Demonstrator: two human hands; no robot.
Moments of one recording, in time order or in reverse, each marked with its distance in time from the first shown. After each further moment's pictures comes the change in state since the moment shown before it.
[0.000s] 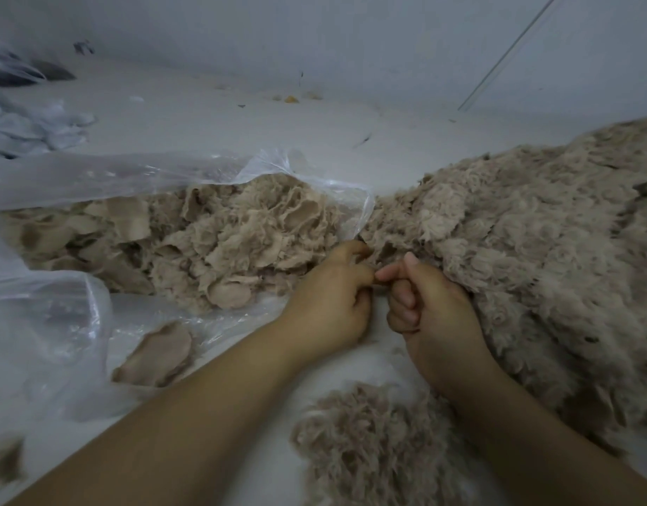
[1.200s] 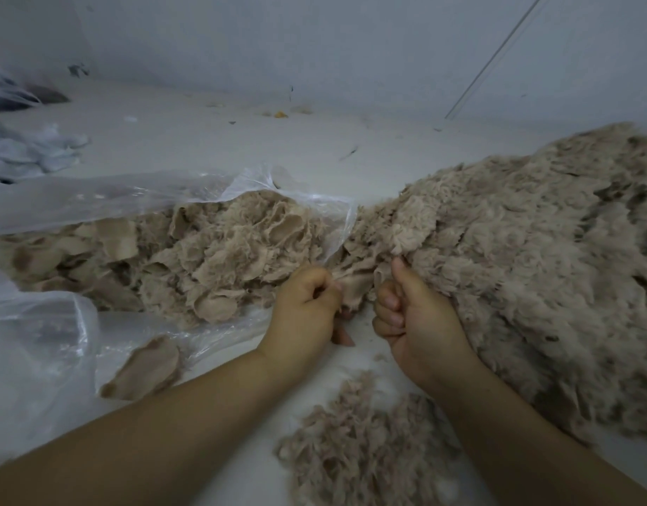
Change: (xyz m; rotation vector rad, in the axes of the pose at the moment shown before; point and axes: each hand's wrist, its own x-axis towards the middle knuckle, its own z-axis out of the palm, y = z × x) left_hand -0.006 0.002 0.016 -0.699 0.290 -0.362; right_hand 0.002 -0.011 0.003 0.159 0.116 0.164
